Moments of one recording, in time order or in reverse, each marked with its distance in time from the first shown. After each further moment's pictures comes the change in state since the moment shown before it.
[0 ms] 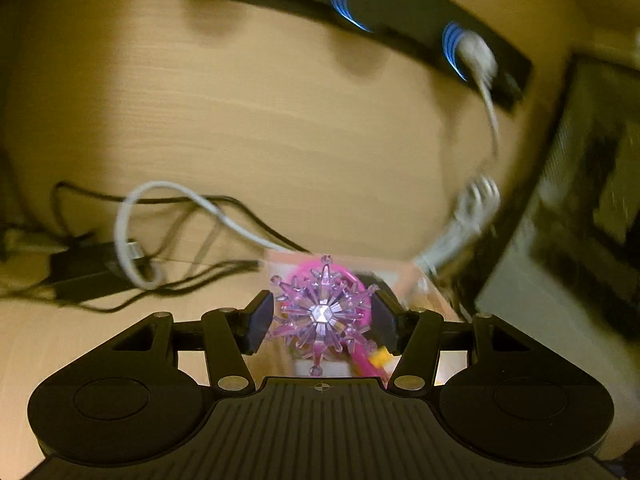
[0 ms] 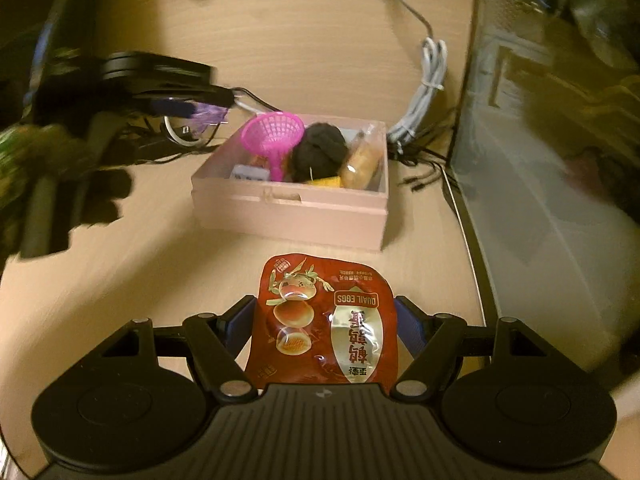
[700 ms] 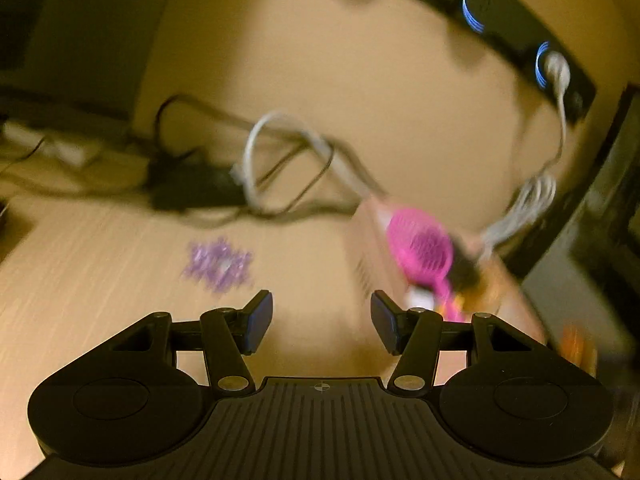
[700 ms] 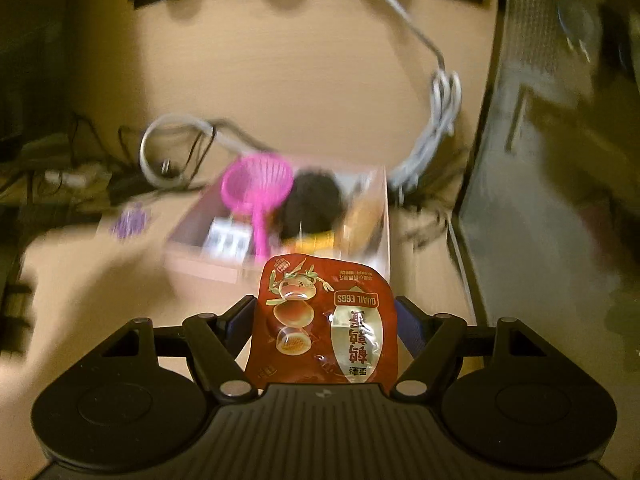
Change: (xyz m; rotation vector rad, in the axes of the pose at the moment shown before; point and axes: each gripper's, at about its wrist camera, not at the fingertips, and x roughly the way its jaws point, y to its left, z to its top) left arm -0.043 0.062 -0.045 -0.123 0.103 0.096; right arm 0.041 -0.001 0.065 0.011 -0.085 -0.045
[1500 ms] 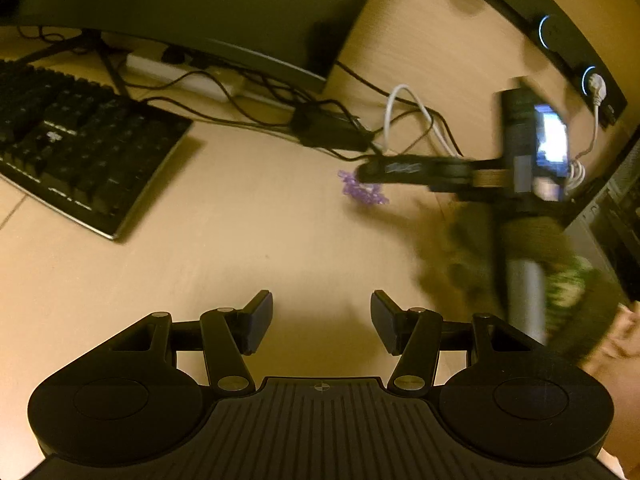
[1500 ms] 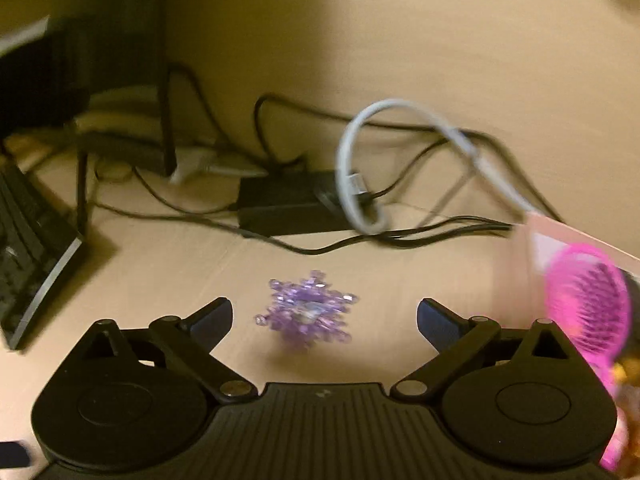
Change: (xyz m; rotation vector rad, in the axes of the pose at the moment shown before) left arm -0.113 0.105 -0.020 -0.112 0.119 0.076; right arm 0.170 0.239 0.040 -0.194 0.130 0.209
